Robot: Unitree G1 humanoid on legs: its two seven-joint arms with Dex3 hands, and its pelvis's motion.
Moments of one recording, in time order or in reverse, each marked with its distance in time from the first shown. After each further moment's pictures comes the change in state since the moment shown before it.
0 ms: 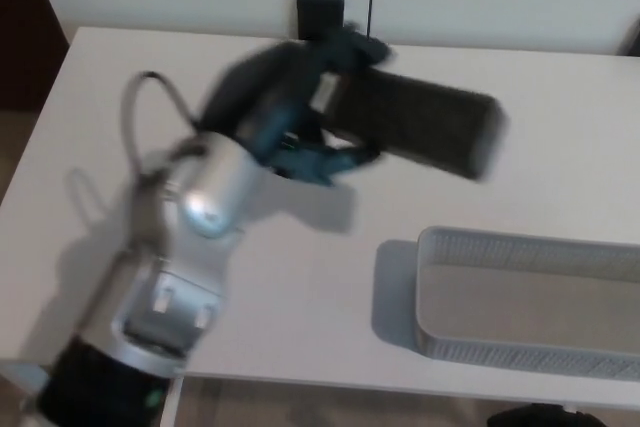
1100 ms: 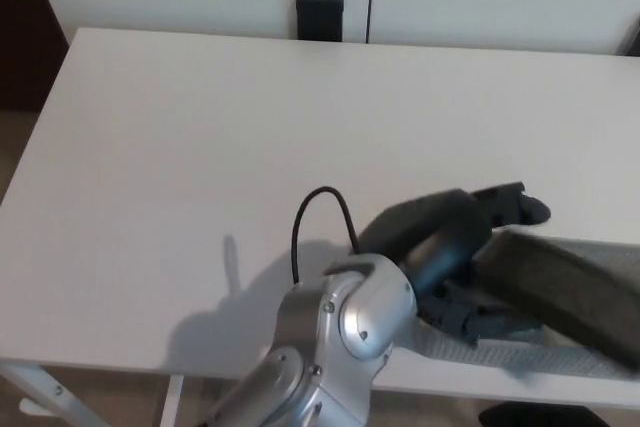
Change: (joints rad) left_arm 0.107 -0.122 -0.356 -0.136 0.057 0.308 -0.119; right_arm -0.028 -0.001 0.023 0.004 -0.031 0.004 0.013
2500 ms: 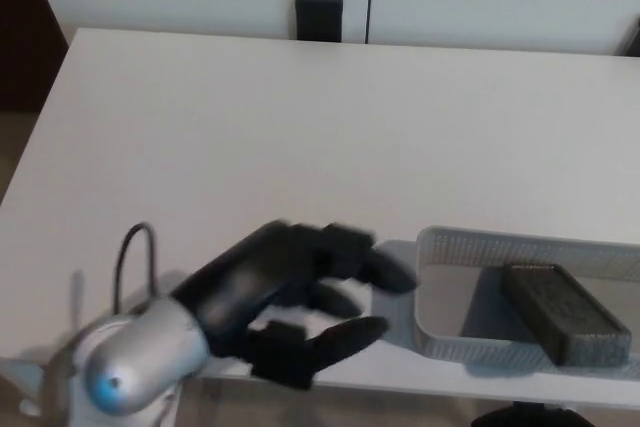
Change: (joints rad) left_arm 0.398 0.297 0.469 -0.482 -0.278 0.066 -0.271; right_arm -0.001 0.009 0.023 0.014 -0.011 -0.007 0.004
